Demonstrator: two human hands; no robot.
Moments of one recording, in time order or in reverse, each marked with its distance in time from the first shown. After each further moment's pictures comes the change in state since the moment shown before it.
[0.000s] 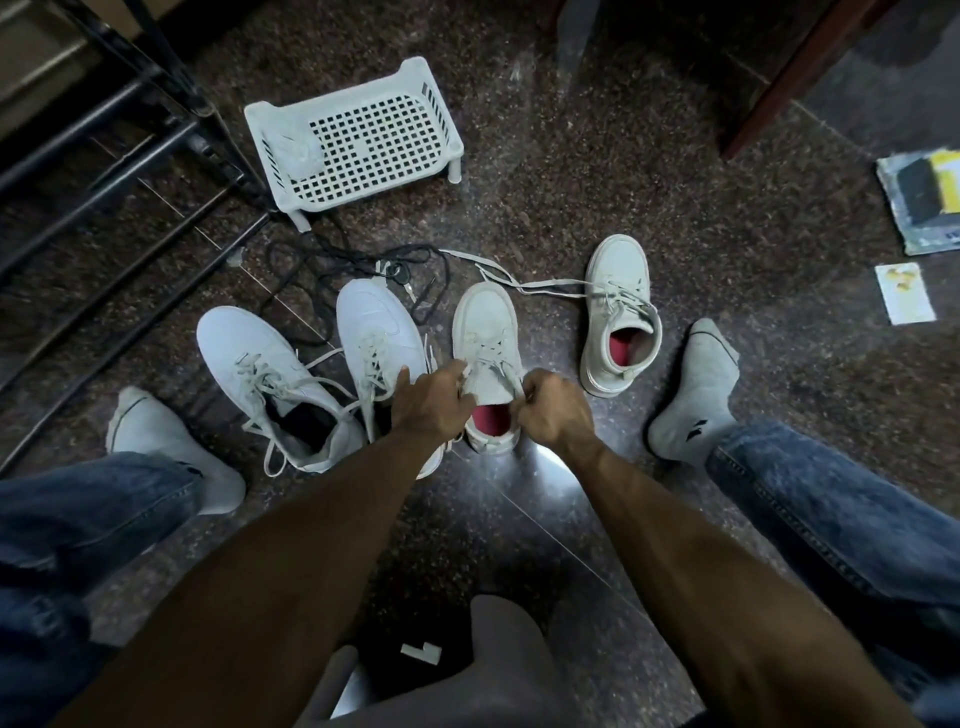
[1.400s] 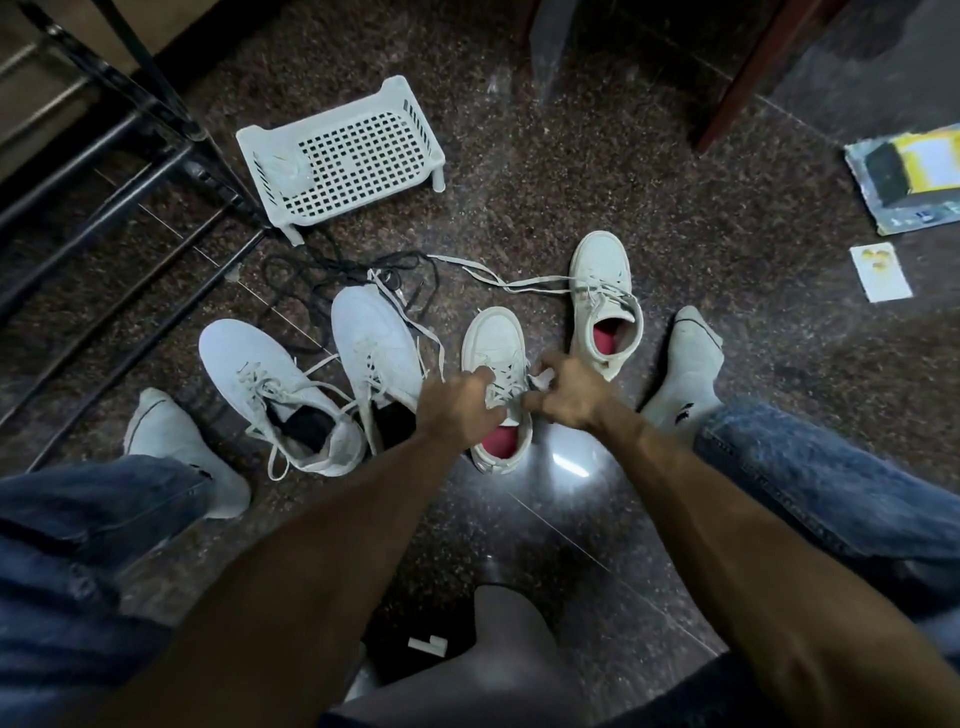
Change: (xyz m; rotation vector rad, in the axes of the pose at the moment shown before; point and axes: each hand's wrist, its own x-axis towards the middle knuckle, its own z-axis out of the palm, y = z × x) left_hand -0.020 0.037 0.003 0.162 -0.072 0.124; right_hand -0.019 0.011 -0.051 0.061 -0.126 -0.074
